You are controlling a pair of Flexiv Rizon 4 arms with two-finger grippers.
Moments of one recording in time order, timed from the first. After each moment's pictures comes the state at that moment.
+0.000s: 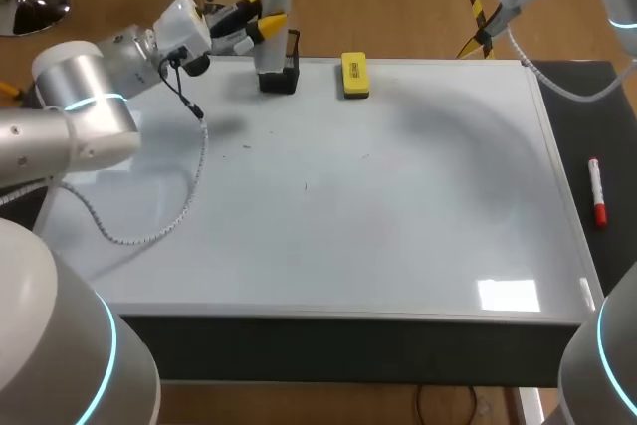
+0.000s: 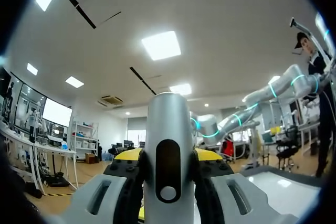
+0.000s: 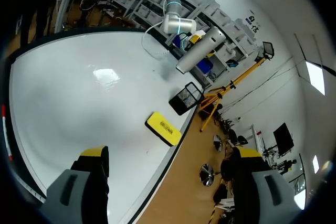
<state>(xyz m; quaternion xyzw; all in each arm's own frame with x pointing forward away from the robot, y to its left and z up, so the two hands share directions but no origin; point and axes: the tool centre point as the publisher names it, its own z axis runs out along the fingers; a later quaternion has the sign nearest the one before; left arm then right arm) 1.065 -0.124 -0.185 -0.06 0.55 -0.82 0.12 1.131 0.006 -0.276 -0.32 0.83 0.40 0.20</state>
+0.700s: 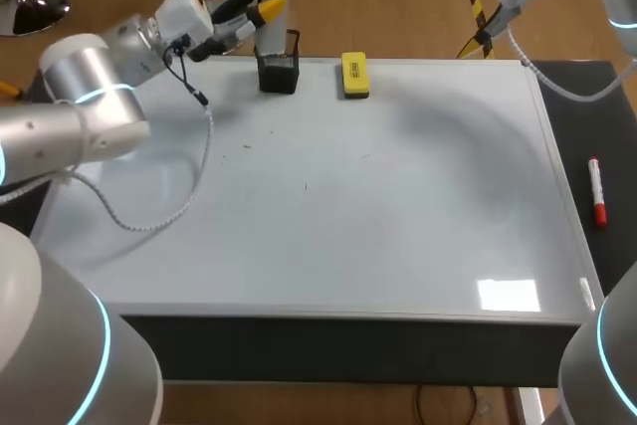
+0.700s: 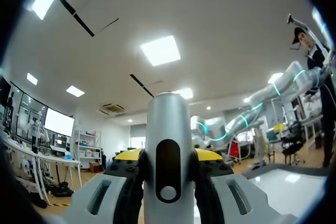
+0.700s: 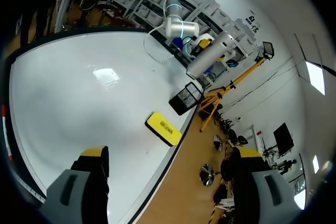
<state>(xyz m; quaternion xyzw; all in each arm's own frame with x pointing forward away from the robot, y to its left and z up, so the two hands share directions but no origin) 1.101 -0.126 -0.170 -0.05 0.53 -0.83 0.15 1.131 0.006 -0.276 -0.32 0.83 0.40 0.20</state>
